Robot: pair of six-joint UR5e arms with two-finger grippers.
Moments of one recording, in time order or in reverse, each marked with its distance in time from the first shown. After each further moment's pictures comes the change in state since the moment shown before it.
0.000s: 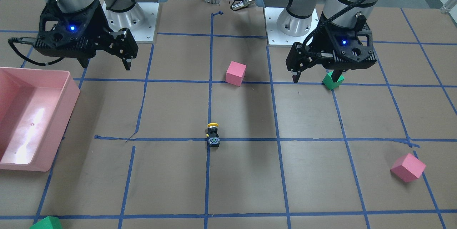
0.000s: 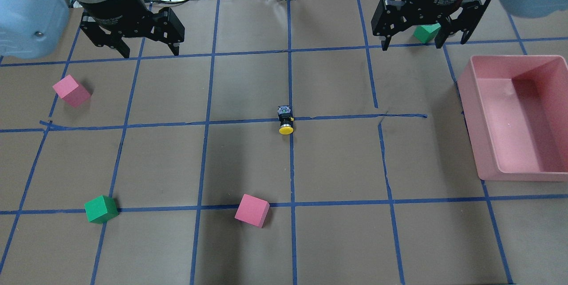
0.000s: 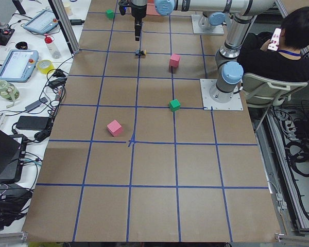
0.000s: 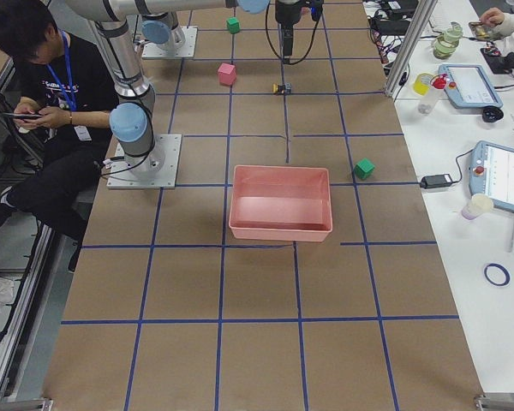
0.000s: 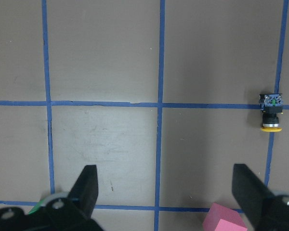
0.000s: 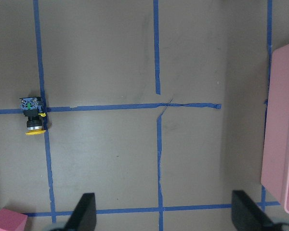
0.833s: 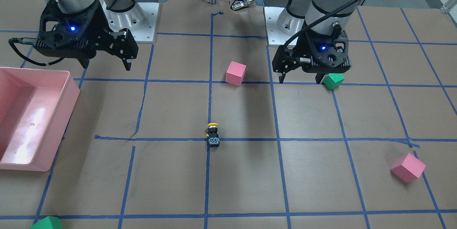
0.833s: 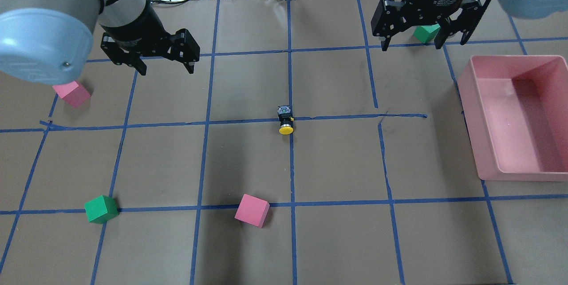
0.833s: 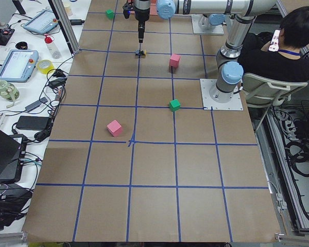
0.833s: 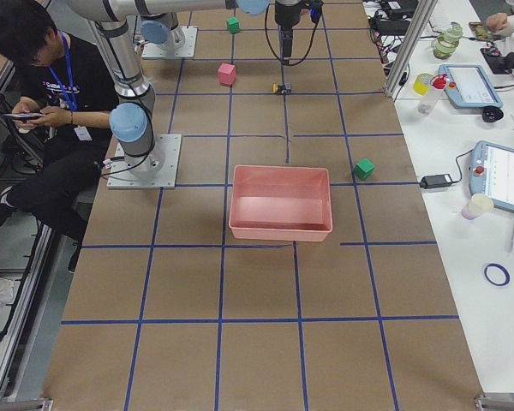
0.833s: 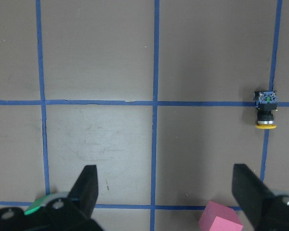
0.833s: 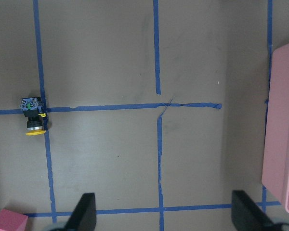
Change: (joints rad) left arm -0.050 0.021 -0.137 0.117 -0.015 -0.031; right arm 0.000 0.000 0.002 -0.003 0.001 0.003
